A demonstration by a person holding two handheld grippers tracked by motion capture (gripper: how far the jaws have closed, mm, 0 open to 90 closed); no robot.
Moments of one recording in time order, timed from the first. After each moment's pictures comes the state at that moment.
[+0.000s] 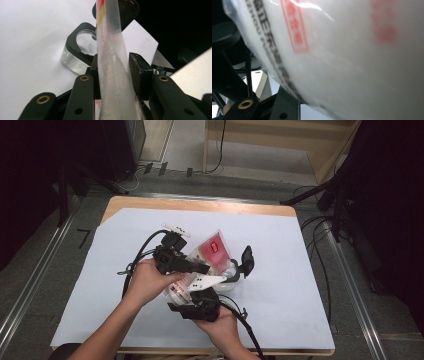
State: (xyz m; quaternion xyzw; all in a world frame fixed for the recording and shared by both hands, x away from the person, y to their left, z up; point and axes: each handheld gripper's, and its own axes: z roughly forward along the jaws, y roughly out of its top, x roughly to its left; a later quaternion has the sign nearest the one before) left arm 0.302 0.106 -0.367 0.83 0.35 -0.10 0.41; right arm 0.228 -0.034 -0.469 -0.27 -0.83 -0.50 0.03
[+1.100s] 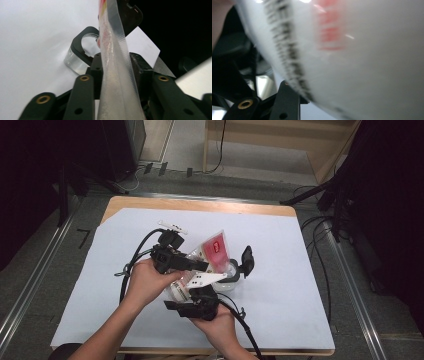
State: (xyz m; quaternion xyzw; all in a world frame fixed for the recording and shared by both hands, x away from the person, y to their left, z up) left arm 0.301 0.108 -0.362 0.82 0.39 -0.10 0.41; right arm 0.228 -0.030 -0.458 -0.27 -0.81 -0.51 0.05
